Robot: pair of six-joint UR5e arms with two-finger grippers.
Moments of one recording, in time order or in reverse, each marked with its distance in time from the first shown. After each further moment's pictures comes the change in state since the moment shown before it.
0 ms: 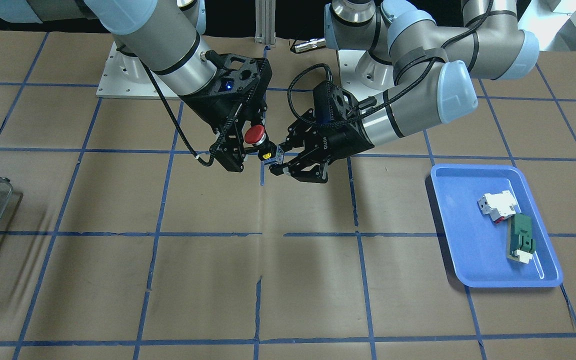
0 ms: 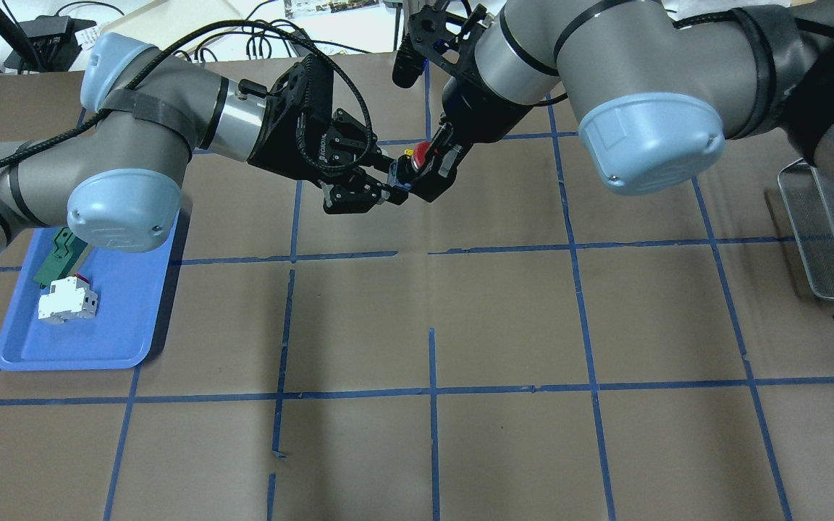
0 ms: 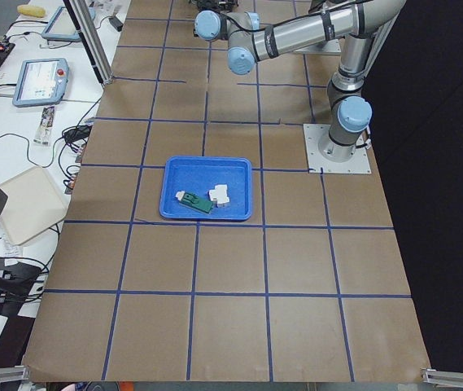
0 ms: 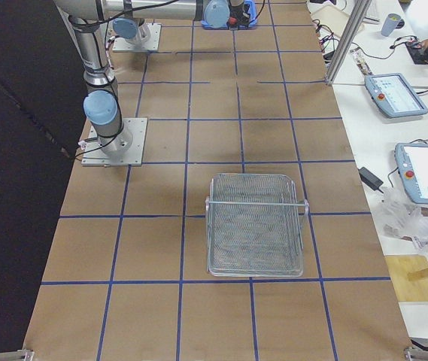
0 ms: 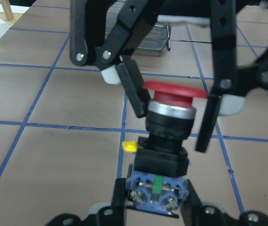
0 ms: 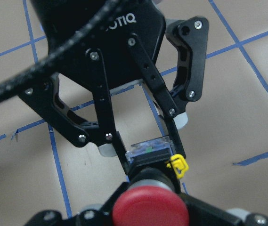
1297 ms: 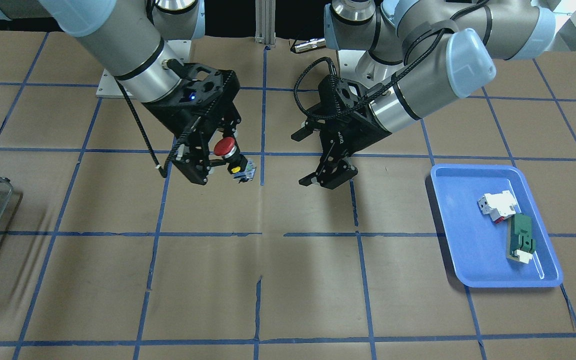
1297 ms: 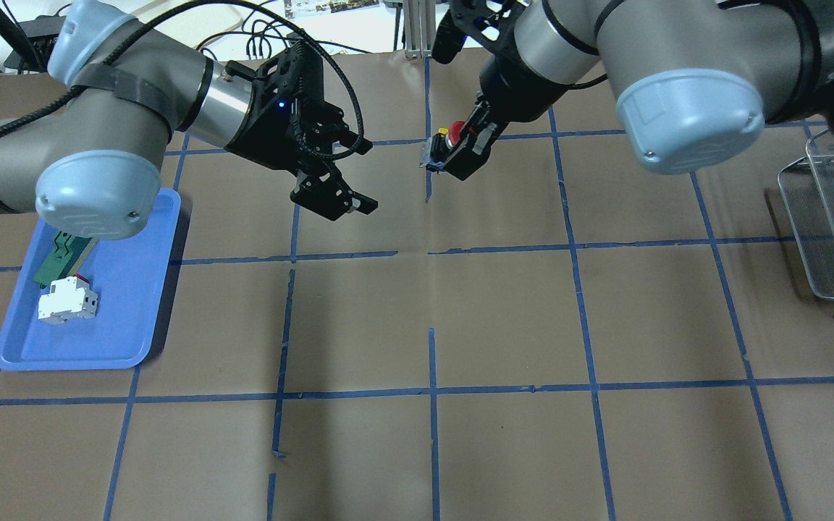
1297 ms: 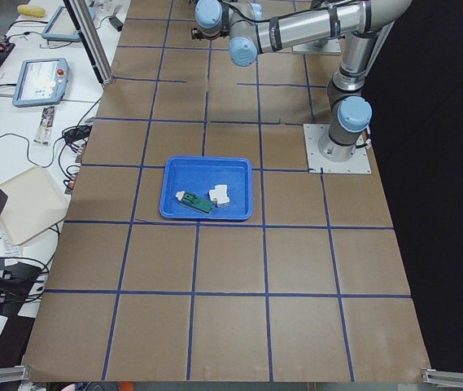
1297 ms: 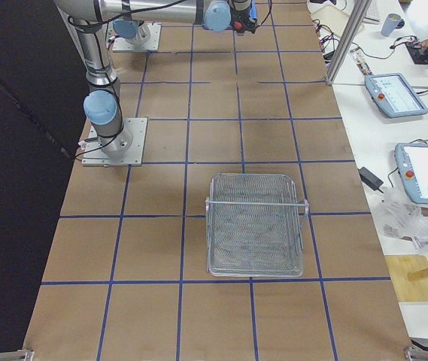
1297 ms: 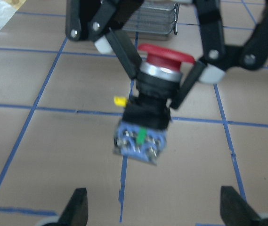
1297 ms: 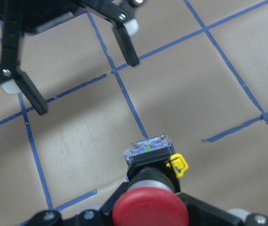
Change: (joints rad) left arm 0.002 0.048 0.082 -0.086 0.223 -0.140; right arm -0.105 -0.007 -0.008 0.010 -0.055 -0.003
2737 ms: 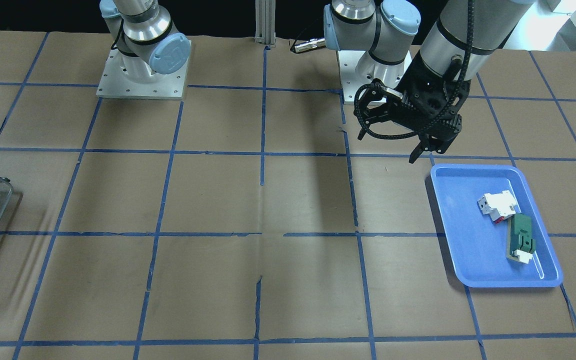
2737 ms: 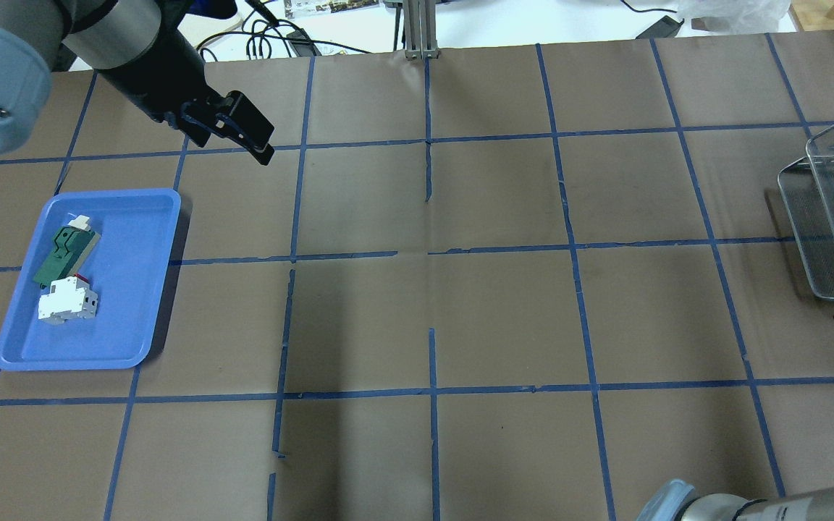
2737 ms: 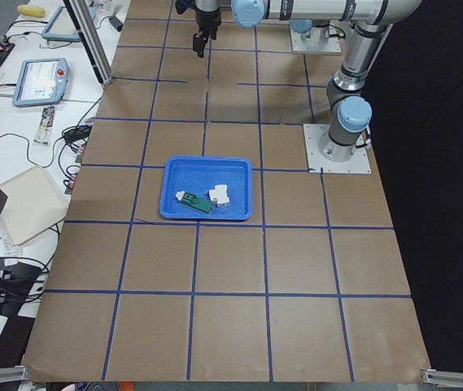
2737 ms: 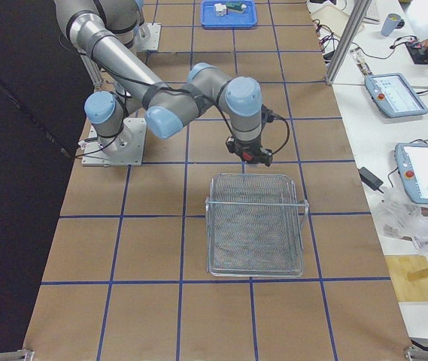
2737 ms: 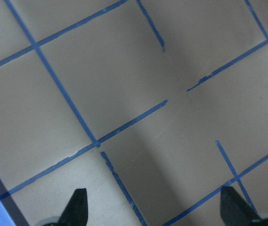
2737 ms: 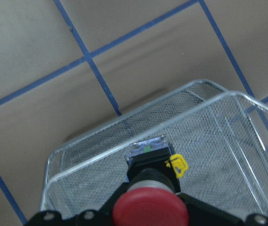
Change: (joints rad) left arm 0.017 0.051 0.209 -0.209 0.546 -1.021; right arm -0.935 0.090 -0.054 0.059 -0.244 -0.933
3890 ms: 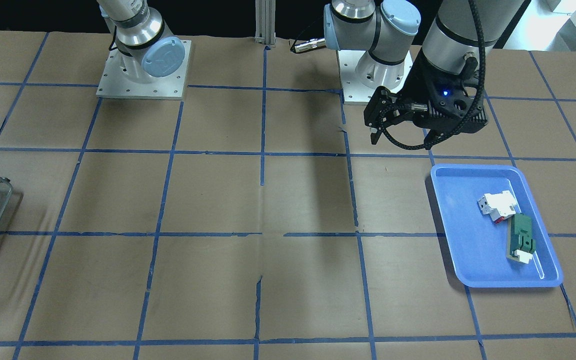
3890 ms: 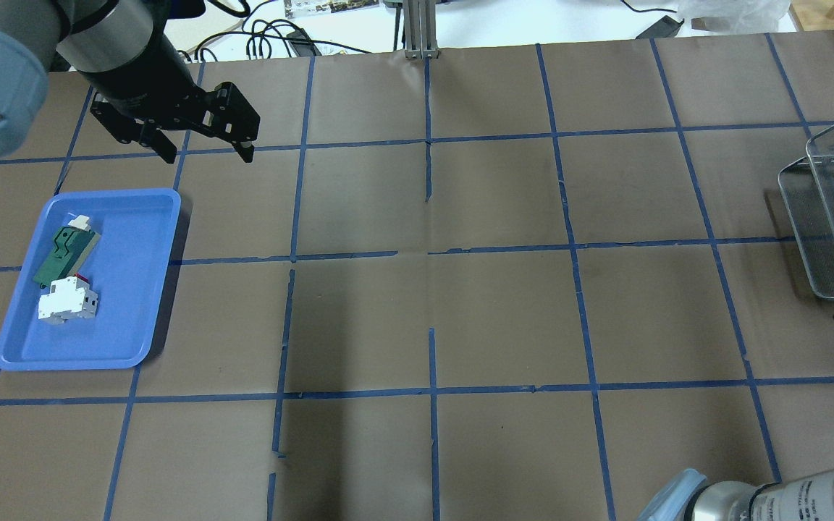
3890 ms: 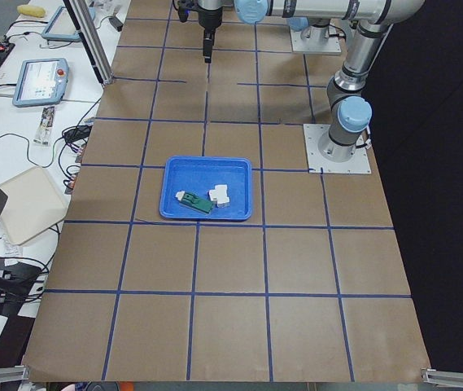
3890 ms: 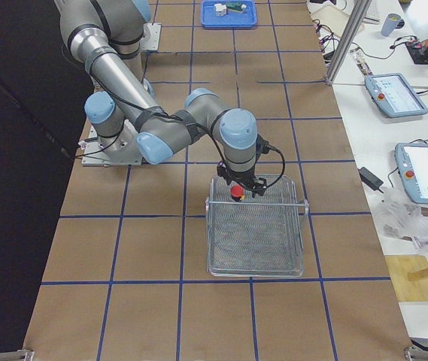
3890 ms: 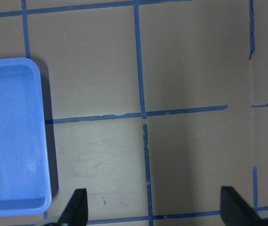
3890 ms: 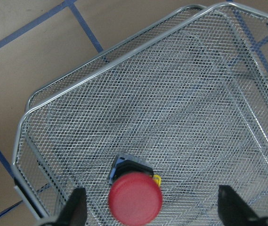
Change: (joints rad) left arm -0.013 0.008 0.000 -0.022 0.078 -0.282; right arm -0.052 0.051 -0.045 -0.004 -0.057 0.009
